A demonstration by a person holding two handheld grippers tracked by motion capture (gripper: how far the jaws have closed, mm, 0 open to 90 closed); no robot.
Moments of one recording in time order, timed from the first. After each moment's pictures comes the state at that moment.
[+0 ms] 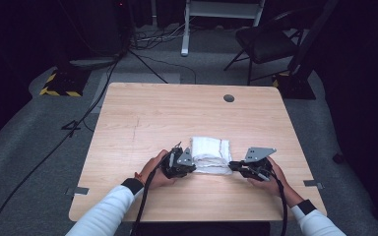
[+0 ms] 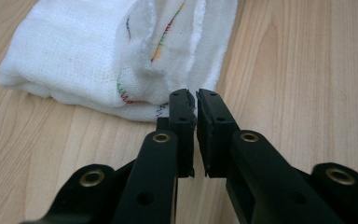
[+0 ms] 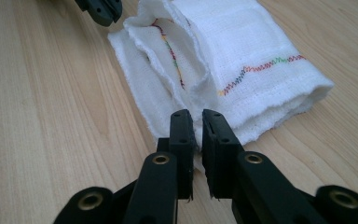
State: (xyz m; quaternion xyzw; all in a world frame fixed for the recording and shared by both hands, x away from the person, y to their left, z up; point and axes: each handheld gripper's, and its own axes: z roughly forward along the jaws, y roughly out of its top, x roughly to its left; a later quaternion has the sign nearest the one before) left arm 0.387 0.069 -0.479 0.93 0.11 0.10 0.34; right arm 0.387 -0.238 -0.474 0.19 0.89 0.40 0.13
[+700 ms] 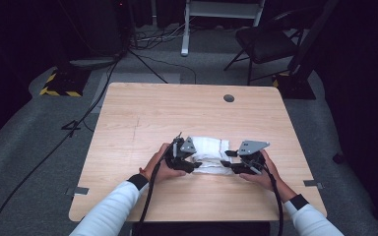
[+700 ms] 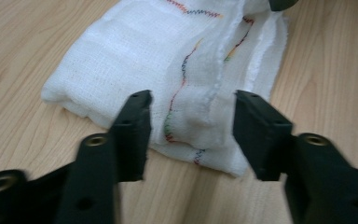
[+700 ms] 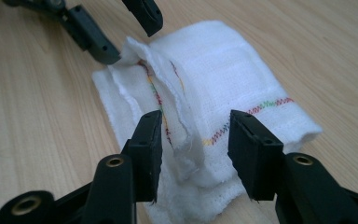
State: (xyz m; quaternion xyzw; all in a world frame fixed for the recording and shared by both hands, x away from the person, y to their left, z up) left arm 0.415 0.059 -0.473 0.91 0.19 0.09 0.37; right arm 0.402 -0.212 -0.467 0.20 0.88 0.40 0.14
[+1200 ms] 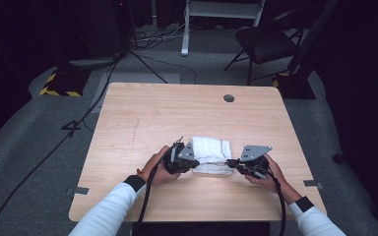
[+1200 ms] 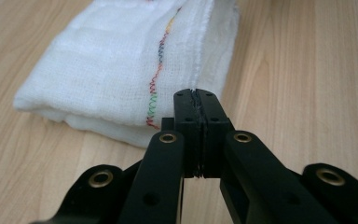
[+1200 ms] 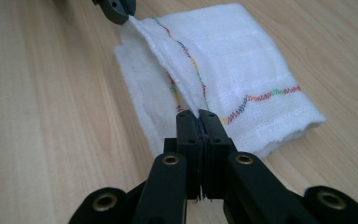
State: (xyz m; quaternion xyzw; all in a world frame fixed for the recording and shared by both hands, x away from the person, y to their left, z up) left arm 0.391 0.065 -0.463 0.92 0.11 0.08 0.36; right arm 0.386 -0.226 -0.462 0.16 0.90 0.39 0.14
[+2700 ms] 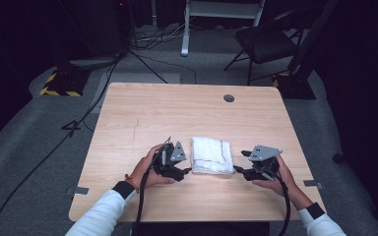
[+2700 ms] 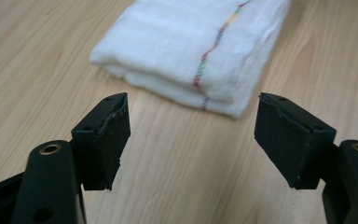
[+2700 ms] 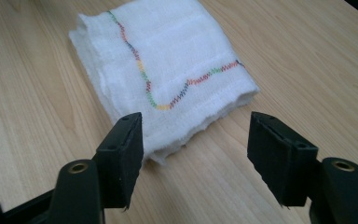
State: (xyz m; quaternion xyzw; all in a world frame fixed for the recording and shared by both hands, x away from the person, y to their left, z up) left arm 0.378 0.092 -0.453 0.91 0.20 0.17 0.33; right arm 0.377 -0.246 -0.453 0.21 0.89 0.36 0.21
